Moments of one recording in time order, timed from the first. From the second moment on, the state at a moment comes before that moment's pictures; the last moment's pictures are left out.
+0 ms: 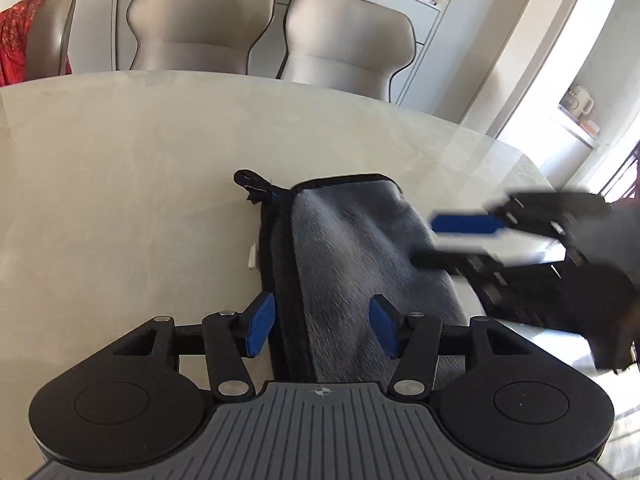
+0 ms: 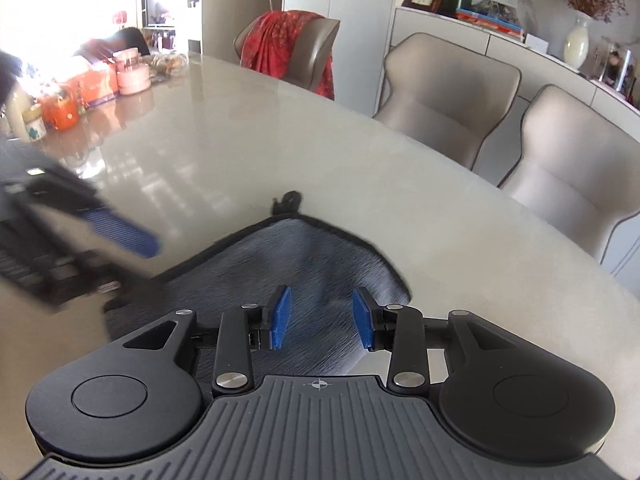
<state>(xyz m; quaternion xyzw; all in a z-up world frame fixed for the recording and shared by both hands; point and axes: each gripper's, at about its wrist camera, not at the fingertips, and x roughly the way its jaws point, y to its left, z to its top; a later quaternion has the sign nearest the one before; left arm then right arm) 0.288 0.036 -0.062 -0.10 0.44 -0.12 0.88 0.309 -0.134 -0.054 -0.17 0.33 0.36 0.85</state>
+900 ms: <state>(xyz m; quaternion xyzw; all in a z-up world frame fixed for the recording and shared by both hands) 0.320 0.054 -0.084 -0.19 0.47 -0.13 0.85 0.240 -0.130 -0.070 -0.16 0.36 0.35 0.85</state>
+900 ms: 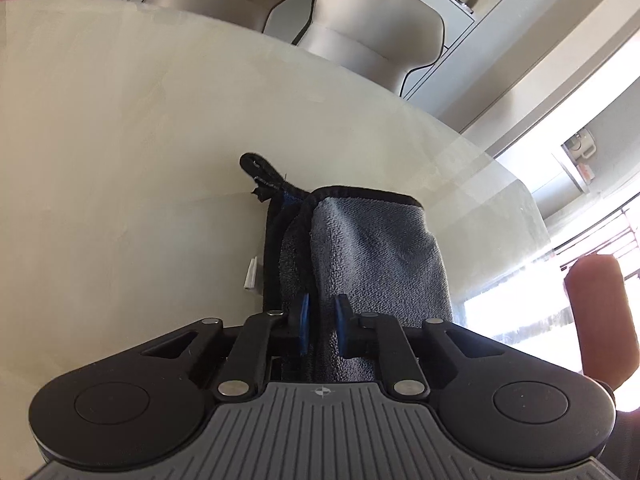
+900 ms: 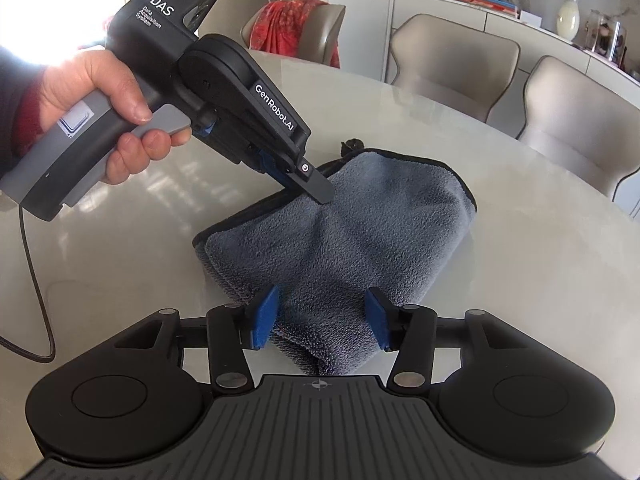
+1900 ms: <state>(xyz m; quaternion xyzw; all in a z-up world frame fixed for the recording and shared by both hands) 0.237 0.060 -0.068 -0.19 0.49 -0.16 0.84 0.228 -0.124 -0.070 -0.18 0.35 0.35 0.85</state>
